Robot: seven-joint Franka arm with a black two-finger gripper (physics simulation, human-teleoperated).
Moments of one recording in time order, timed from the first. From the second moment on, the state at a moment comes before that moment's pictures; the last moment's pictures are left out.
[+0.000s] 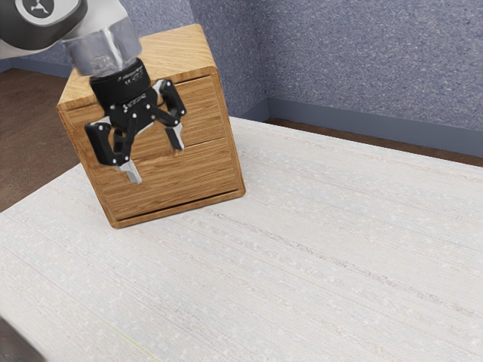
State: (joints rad) arm 1.22 -0.11 -1.05 -1.35 -0.22 1.32 -1.50
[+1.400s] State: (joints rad) arm 2.10 -0.94 -1.12 -1.51 -0.94 1.63 -1.72
